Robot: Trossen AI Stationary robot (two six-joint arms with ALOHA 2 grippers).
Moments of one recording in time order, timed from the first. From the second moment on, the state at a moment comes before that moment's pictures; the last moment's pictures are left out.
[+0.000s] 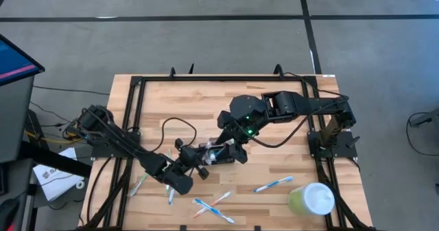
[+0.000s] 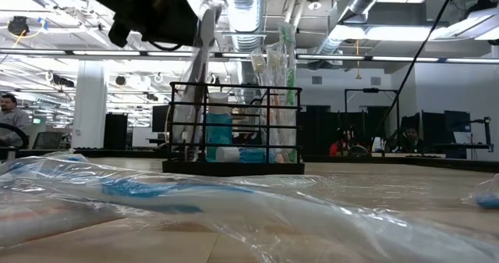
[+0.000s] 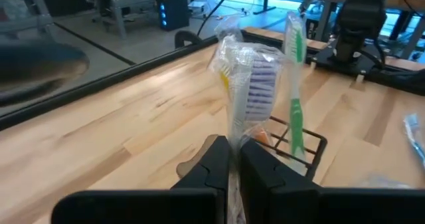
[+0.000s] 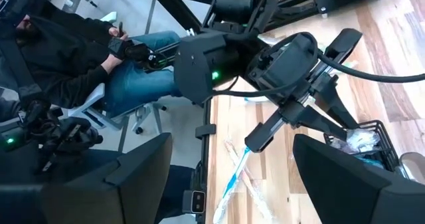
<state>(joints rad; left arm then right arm) -0.57 1.66 0.92 -0.02 -1.23 -0.76 0.16 1.80 2.08 -0.93 -0.29 0.47</state>
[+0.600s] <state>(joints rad) -0.58 1.67 0.84 -0.01 -1.28 -0.93 0.16 1.80 2.08 -0.93 -0.29 0.46</state>
